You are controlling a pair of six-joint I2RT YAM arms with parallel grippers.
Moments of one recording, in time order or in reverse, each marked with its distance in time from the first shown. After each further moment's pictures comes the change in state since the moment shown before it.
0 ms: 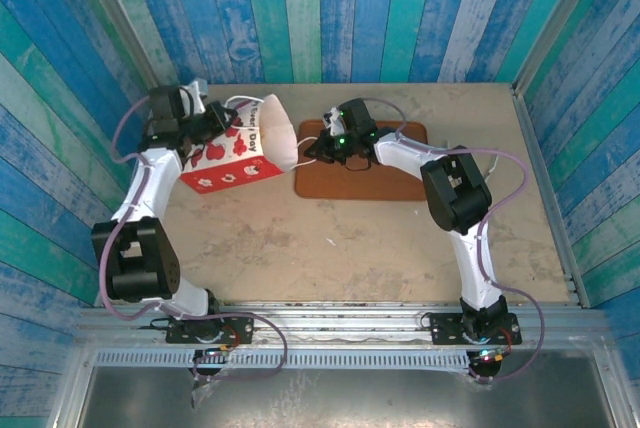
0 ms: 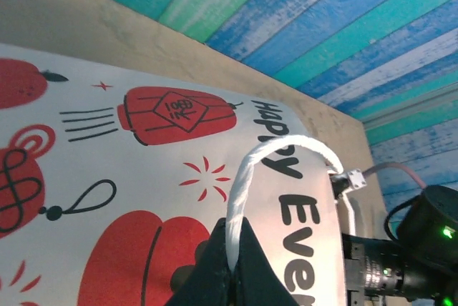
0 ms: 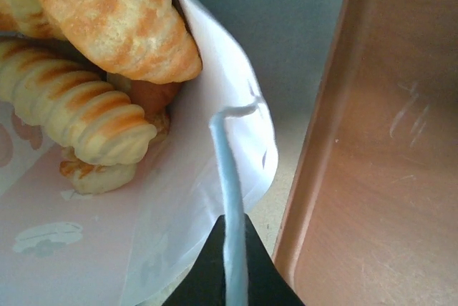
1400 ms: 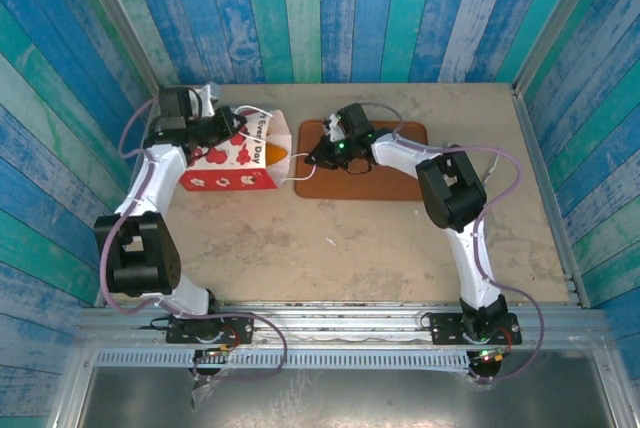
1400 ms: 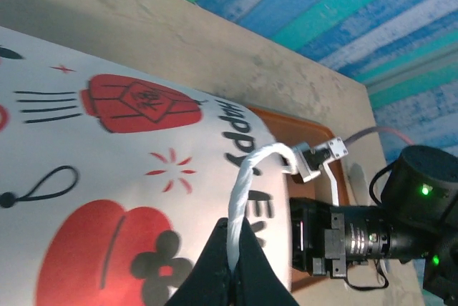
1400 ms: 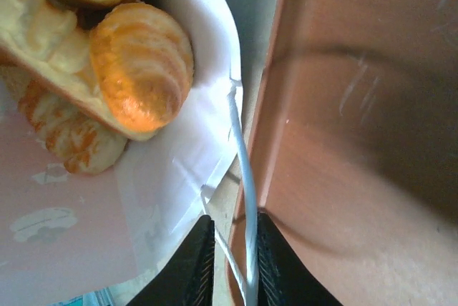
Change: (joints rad) left arm -0.032 0.033 0.029 -0.089 0.029 0.084; right arm -0.001 0.032 0.018 -0.080 0.012 -0.052
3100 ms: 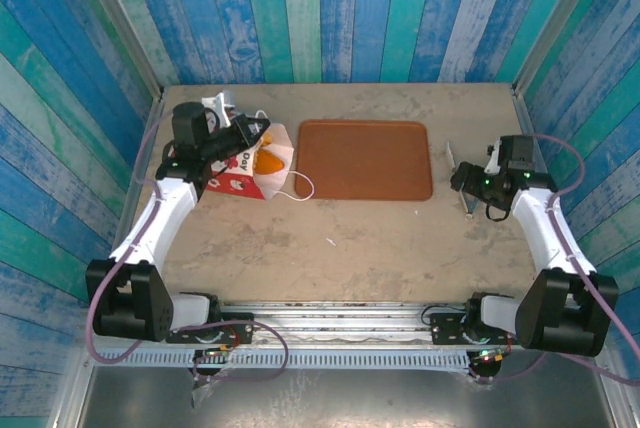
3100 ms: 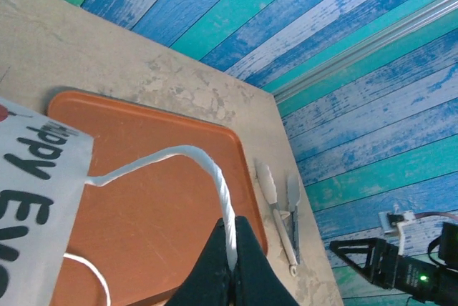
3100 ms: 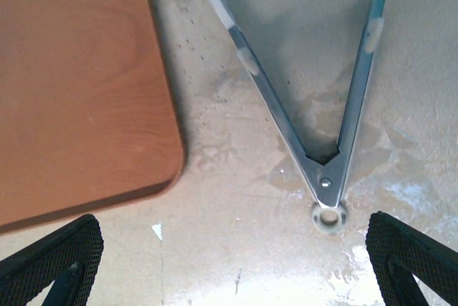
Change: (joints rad) left arm -0.164 -0.250 -0.223 0.283 -0.014 -0.276; right arm -0.672 -1.023 -0.767 -0.470 0.480 -0.413
